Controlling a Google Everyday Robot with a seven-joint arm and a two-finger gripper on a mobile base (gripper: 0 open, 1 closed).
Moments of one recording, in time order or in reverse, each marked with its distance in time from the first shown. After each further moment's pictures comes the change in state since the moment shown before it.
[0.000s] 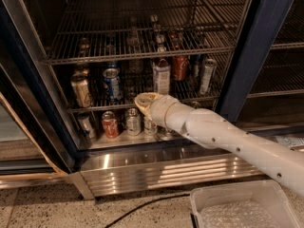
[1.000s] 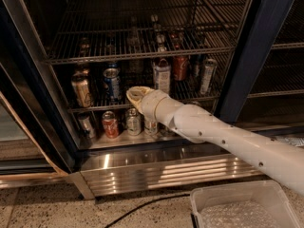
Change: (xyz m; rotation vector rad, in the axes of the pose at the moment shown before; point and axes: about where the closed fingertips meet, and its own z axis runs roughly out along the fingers) arm -0.015 -0.003 0.036 0.026 -0.049 0.009
